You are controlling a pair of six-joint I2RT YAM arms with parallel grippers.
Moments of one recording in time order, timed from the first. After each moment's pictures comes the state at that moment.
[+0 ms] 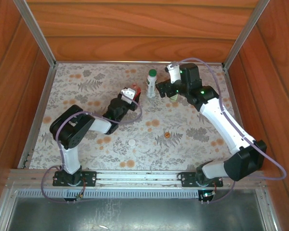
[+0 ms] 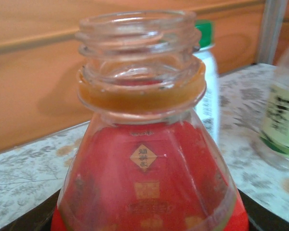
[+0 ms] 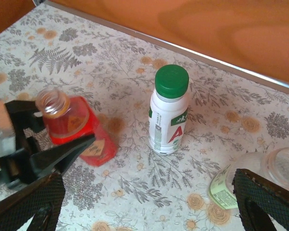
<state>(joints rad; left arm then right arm) -0.67 1.85 0.71 1.07 -0.14 0.08 0.49 1.37 1.33 -0.56 -0.11 -0.05</state>
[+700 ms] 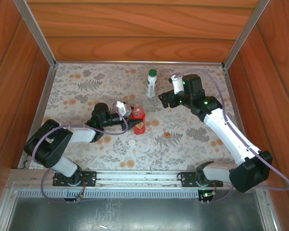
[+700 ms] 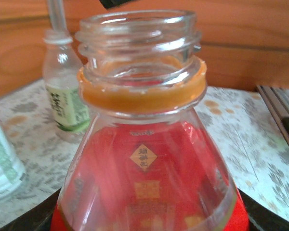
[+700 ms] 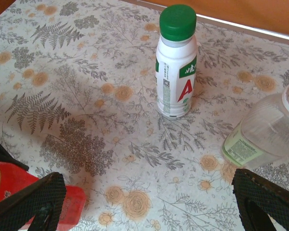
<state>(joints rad) -0.59 1.54 0.49 0.91 0.76 0.08 0.49 1.24 1.16 -0.58 -0.12 0.02</state>
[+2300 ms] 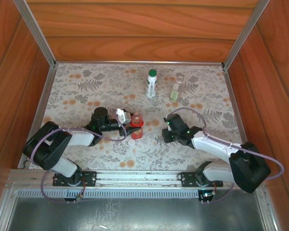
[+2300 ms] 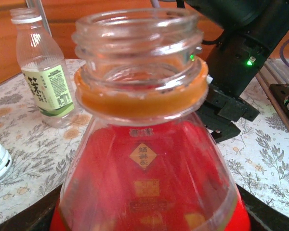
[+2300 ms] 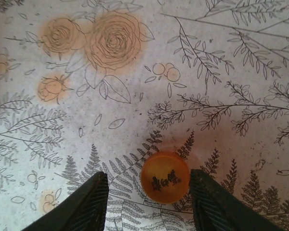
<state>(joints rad) -0.60 1.52 0.41 0.89 0.78 0.20 0.71 1.24 0.52 -0.31 0.08 0.34</state>
